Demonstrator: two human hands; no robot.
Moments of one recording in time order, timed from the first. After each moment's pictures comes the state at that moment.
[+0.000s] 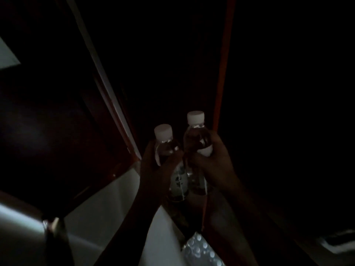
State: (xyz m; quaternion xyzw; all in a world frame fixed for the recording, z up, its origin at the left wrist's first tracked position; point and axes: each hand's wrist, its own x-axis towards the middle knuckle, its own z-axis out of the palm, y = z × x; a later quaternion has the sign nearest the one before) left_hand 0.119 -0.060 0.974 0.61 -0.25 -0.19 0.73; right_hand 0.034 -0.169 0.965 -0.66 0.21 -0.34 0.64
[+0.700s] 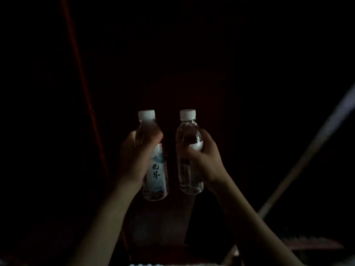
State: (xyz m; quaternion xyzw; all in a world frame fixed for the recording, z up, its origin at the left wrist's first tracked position) left_hand 0.005 -0.056 1.073 0.42 -0.51 -0.45 0.60; right_hand -0.159 -0.042 1.073 -0.55 0.44 -0.58 0.42
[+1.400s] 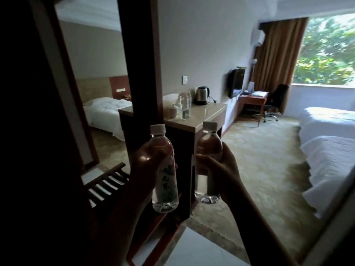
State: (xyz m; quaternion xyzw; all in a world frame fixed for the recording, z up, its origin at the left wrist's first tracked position) left_hand -0.520 0.204 1.106 0.07 -0.62 -0.71 0.33; right_hand -0.615 0.347 1.083 -0.25 0.57 -0.78 0.03
